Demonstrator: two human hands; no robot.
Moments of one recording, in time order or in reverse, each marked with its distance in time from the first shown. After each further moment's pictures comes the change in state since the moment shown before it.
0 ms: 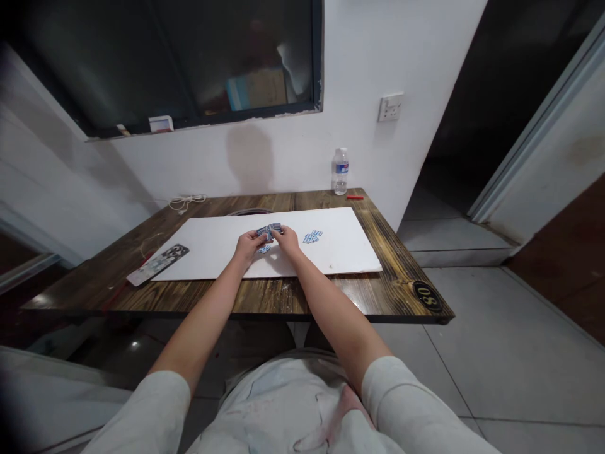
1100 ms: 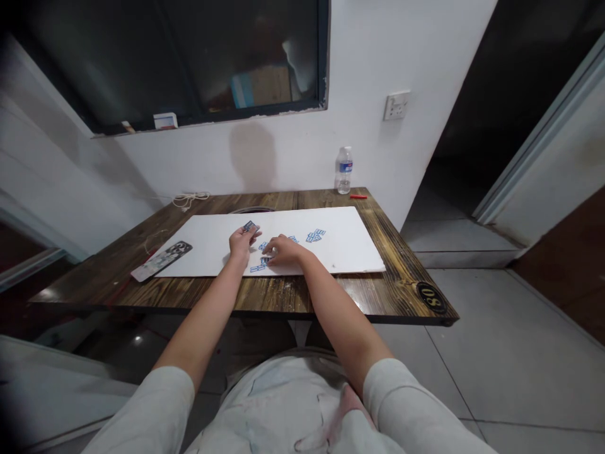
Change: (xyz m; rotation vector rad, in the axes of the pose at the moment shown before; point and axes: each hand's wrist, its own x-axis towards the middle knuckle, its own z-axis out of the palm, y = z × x) left_hand 0.005 0.002 -0.013 -0.041 0.378 0.077; right_hand -0.024 -0.021 -0.017 -0.452 -0.617 -0.428
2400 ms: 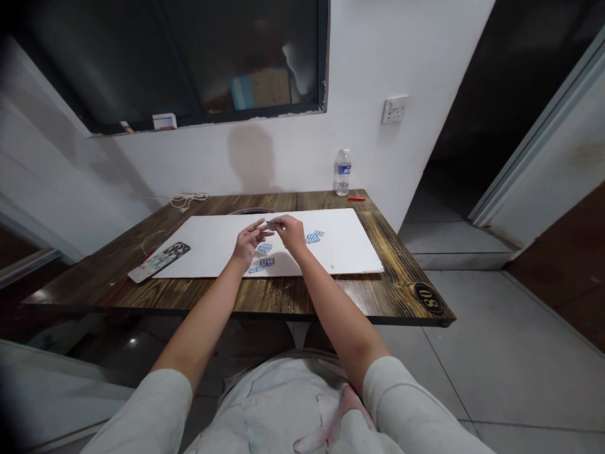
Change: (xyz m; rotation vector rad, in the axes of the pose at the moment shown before) left_hand -0.019 0.019 0.006 -0.145 -0.481 0.001; right_hand 0.011 -0.018 -0.025 0.238 0.689 0.163
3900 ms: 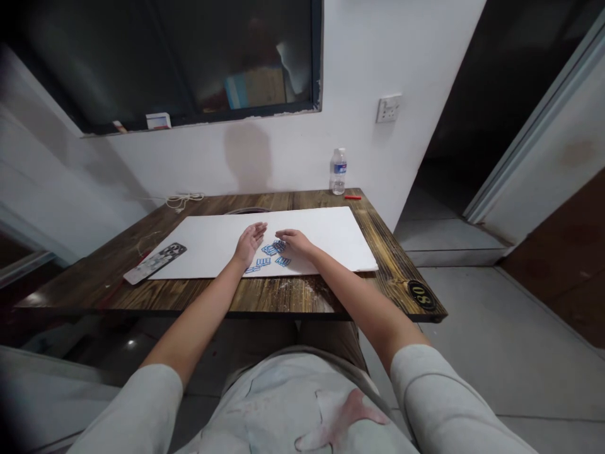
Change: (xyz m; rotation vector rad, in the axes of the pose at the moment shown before) left_hand 0.004 -0.019 0.003 0.055 0.085 -0.047; right_hand -0.013 0.057 -0.014 0.452 -0.341 0.485
